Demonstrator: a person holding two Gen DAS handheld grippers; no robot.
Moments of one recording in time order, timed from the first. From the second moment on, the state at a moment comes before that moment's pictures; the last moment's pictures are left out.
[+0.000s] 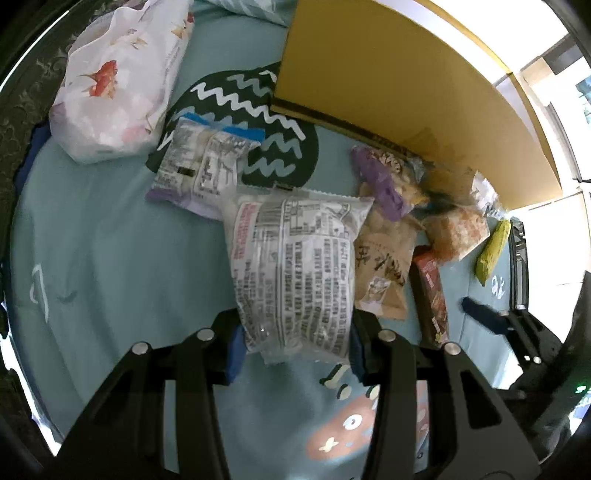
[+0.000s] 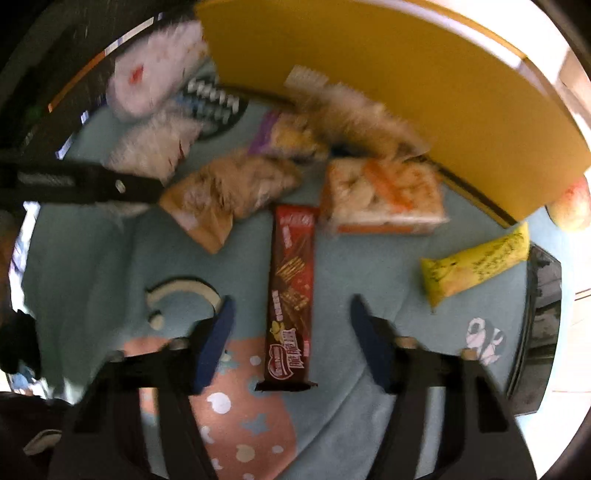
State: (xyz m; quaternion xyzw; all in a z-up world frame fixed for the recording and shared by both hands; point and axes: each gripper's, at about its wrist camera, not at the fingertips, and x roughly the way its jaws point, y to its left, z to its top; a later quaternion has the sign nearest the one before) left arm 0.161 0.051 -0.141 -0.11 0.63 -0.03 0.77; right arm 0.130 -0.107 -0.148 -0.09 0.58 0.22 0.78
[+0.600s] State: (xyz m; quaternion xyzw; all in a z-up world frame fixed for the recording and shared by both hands) left arm 0.140 0.040 -0.081 -0.08 0.59 -0.06 0.80; right arm 0.114 -0.176 -0.081 0.11 0.56 0.25 0.78
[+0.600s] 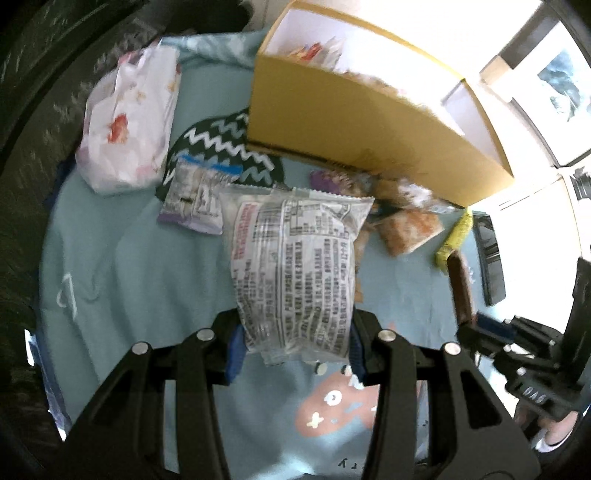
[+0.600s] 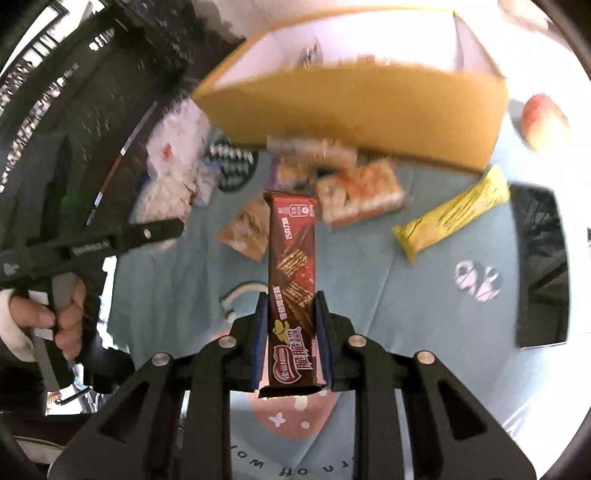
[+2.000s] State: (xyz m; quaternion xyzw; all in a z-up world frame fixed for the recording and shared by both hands) left arm 0.248 -0.008 -0.030 -0.05 0.53 -0.05 0.84; right arm 0.212 -0.255 -0.038 0.16 0.47 0.10 0.86
